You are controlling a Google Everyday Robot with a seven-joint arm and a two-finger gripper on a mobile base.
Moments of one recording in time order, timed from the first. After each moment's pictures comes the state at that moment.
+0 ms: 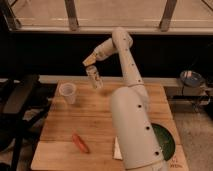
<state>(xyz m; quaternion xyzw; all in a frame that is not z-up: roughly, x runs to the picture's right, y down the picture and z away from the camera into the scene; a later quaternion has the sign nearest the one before) -0.094 -0.156 0.856 0.38 -0.35 -0.80 0.30</state>
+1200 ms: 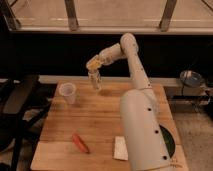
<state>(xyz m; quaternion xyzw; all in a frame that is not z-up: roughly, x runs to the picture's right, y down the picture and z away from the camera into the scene) -0.077 -0.129 0.842 0.48 -0.34 -0.78 0.22</state>
